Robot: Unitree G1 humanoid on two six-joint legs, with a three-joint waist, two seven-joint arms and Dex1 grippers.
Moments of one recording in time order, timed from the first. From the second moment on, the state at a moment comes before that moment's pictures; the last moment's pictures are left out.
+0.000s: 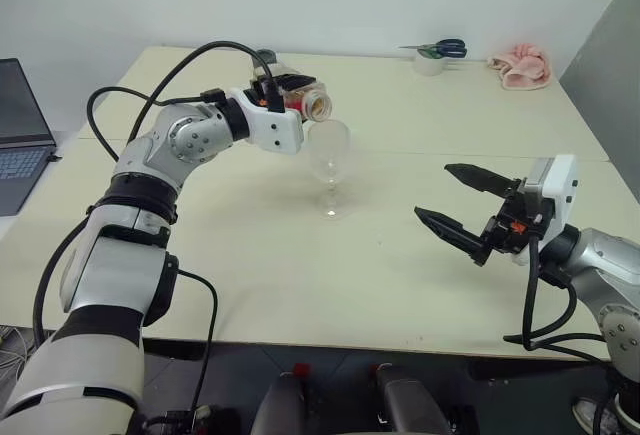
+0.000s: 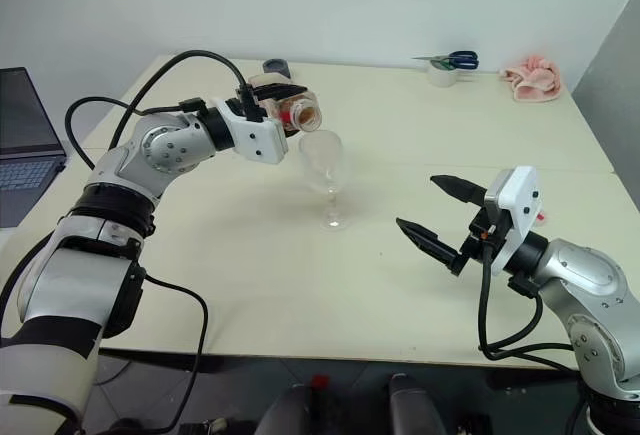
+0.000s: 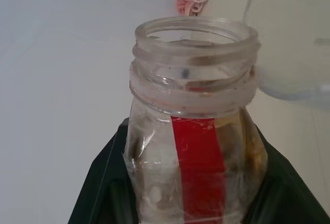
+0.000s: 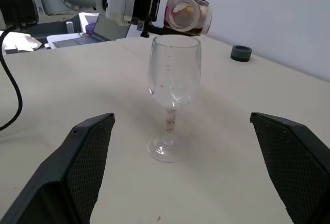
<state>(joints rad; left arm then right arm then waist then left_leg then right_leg) -1.19 0.64 -0.30 0.98 0.54 -0.92 -0.38 -0.17 -0.65 -0.22 -0.64 0.68 0.59 0.67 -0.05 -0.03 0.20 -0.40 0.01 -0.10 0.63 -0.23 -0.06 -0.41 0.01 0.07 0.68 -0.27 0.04</state>
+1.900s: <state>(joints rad) -1.35 0.70 -0.47 1.09 0.79 -1.00 -0.03 -0.21 -0.63 -0.18 -0.59 0.62 0.54 0.61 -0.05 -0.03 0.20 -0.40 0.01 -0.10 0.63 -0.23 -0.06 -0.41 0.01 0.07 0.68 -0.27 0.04</state>
